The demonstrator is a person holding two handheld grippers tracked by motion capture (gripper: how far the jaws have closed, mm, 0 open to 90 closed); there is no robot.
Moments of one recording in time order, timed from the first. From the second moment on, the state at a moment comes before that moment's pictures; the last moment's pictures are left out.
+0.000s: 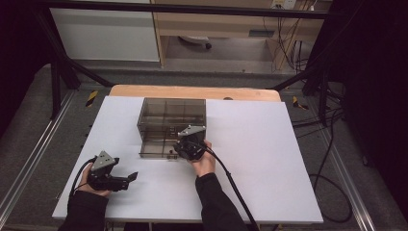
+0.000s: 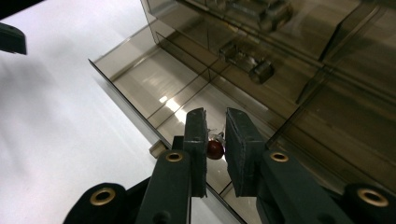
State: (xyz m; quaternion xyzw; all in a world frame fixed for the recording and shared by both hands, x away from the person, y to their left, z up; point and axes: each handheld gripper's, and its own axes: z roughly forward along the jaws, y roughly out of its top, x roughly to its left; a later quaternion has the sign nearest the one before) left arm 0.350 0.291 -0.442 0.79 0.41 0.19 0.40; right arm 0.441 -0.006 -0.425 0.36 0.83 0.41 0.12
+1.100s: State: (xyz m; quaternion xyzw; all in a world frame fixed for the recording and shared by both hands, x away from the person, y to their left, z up) left arm 0.350 0.291 -0.442 0.79 0.41 0.19 0.41; right arm 0.437 -0.009 -0.423 0.36 0.82 0.42 0.11
